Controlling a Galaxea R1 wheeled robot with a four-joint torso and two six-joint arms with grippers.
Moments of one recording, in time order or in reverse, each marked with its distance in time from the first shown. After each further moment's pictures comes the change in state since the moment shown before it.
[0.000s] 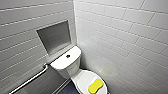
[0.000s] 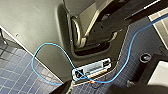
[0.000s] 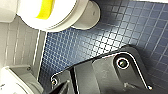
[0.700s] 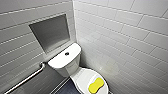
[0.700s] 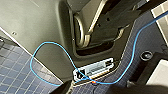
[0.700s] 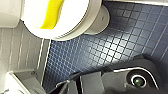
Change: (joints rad) left arm -0.001 0.009 -0.015 0.000 0.017 -0.003; right arm 0.094 0.023 0.016 0.006 -0.031 0.003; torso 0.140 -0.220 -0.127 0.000
